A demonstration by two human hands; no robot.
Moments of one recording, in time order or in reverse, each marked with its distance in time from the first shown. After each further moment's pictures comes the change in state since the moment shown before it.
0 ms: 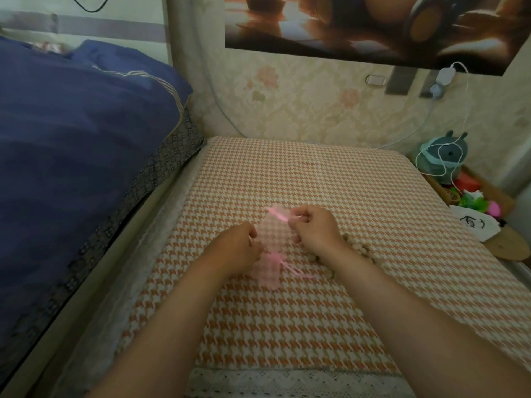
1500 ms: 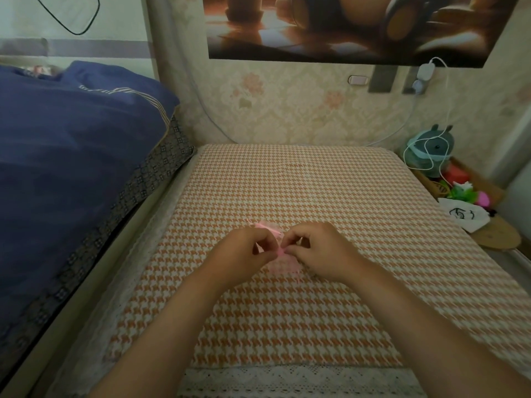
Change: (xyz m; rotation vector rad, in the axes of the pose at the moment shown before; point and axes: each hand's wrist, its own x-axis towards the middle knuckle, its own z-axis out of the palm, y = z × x) left_hand -0.026 0.044 0.005 -0.052 0.059 0.401; right_hand -0.050 0.004 -0.063 -0.312 -0.270 -0.450
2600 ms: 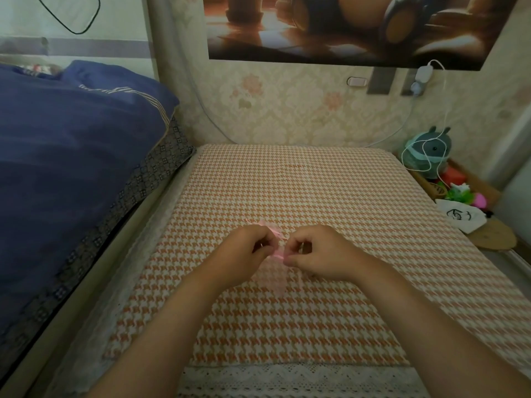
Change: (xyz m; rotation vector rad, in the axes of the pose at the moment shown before) left_hand -0.001 0.004 -0.002 -0.082 0.000 0.064; right_hand -0.005 -0.004 -0.011 0.011 -0.144 0.082
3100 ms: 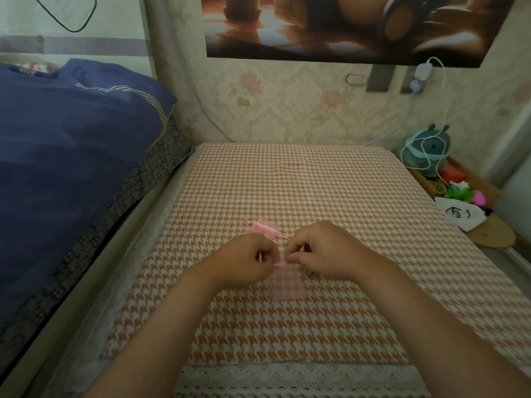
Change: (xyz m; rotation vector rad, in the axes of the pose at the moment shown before) left_hand -0.003 0.007 -0.002 0.038 -0.249 -0.052; right_hand -0.004 -0.007 -0.008 -0.204 -0.024 -0.081
